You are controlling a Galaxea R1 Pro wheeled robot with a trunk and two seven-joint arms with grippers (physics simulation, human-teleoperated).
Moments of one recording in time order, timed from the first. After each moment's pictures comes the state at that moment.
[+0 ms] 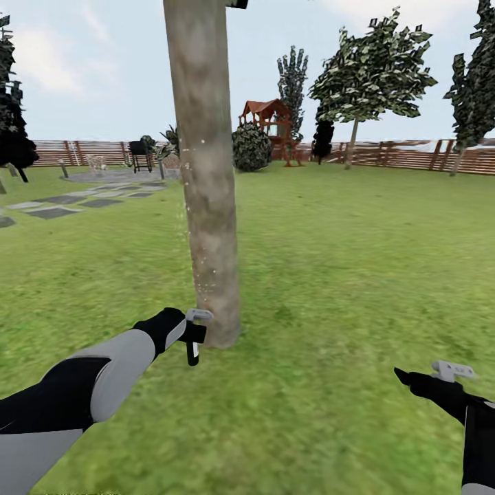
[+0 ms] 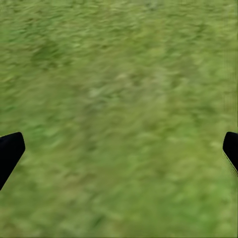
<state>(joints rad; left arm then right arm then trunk) -1.18 -0.08 0.03 -0.03 -0.16 0.49 -0.11 -0.47 -0.05 -0.85 -1.23 0.53 0.48 0.68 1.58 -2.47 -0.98</state>
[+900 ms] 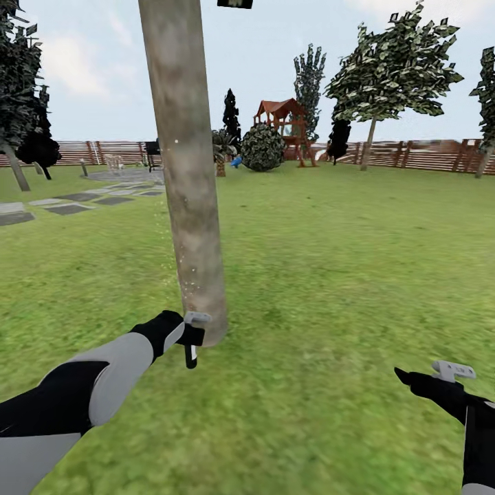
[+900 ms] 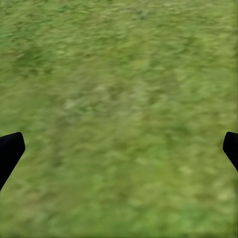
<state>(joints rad) -1.16 -0.07 0.04 -0.04 -0.16 0.49 -0.11 -0.47 -0.05 -0.85 -1.23 0.53 0.48 0.68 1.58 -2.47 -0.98</state>
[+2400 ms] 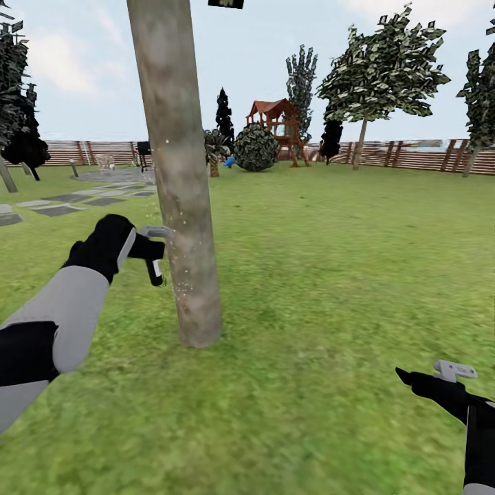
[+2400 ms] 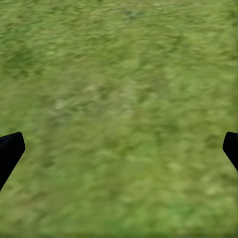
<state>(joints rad) -1.38 0.10 0.03 -0.56 -0.23 0.96 -0.28 -0.47 -0.05 -0.85 -1.23 0.53 0.48 0.68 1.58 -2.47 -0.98</state>
